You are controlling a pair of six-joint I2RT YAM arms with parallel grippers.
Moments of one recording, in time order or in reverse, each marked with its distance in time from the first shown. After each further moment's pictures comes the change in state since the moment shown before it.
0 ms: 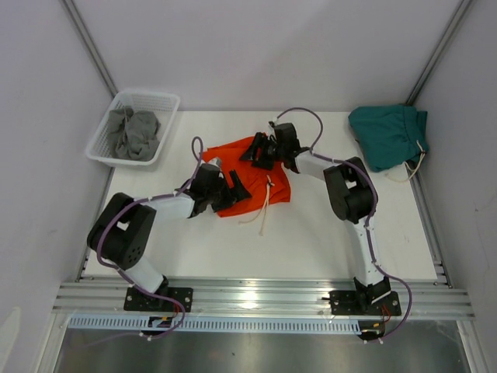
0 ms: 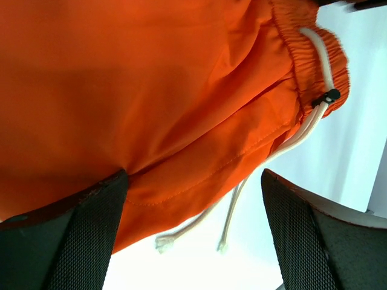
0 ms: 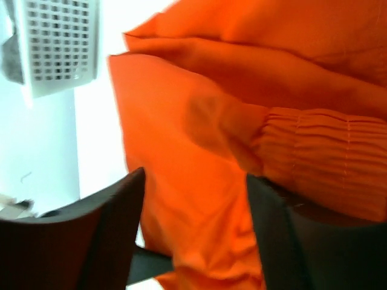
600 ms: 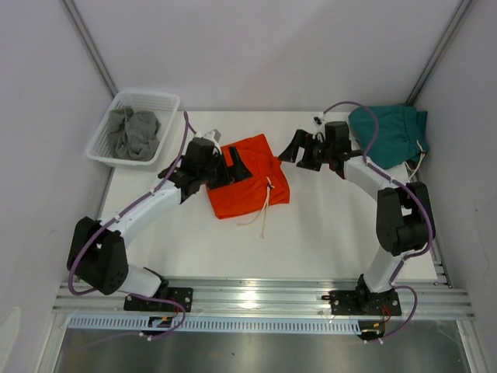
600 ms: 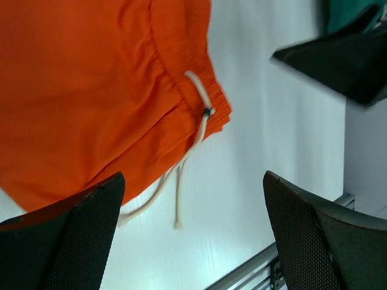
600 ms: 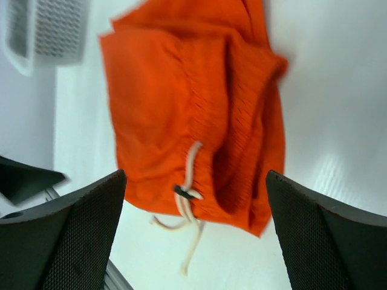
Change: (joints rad) left arm -0.014 -0.222 0.258 -0.403 -0.019 0.114; right arm -0.210 -0.559 -0.388 -0.181 -0.026 -0.256
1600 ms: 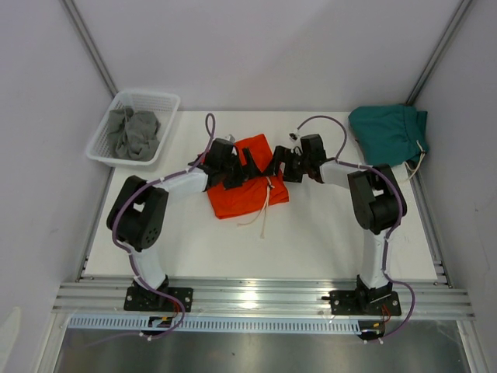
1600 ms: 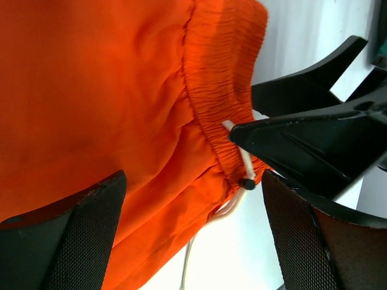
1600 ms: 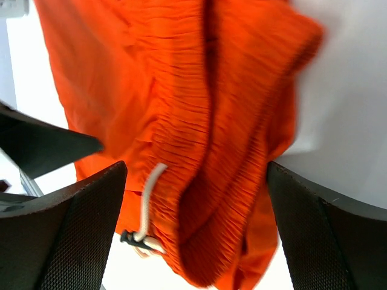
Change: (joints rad) left arm 0.000 0.401 0.153 0.162 0.014 -0.069; right arm 0.087 0.274 0.005 0.117 -0.009 -0.021
